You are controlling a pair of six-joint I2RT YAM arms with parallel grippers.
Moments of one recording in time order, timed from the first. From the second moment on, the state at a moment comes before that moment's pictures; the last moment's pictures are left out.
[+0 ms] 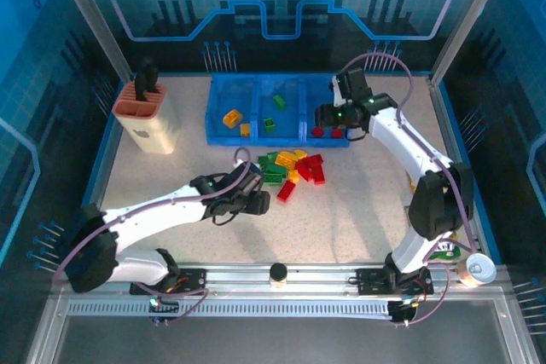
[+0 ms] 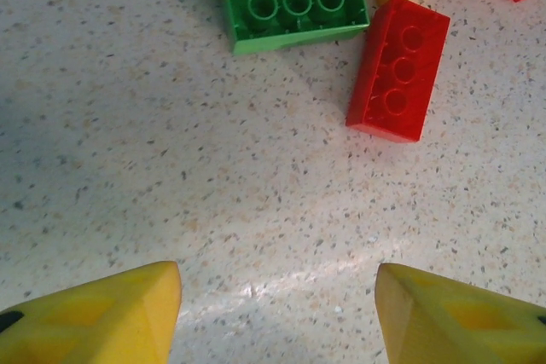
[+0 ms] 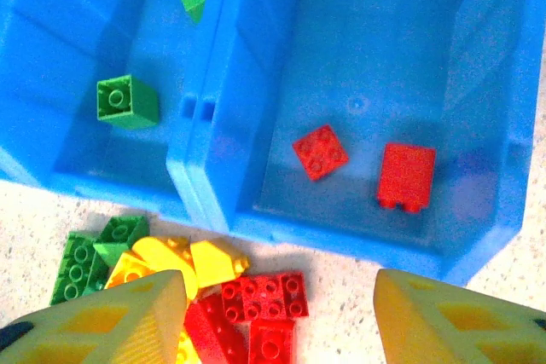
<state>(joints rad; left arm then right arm) -0.83 1.34 0.82 -0.56 -0.12 -0.67 0.33 1.66 1.45 -0.72 -0.06 0.26</state>
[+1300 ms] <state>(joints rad) -0.90 1.91 1.37 -0.70 -0.14 -0.55 0.21 1.14 0.81 -0.58 -0.16 0.38</state>
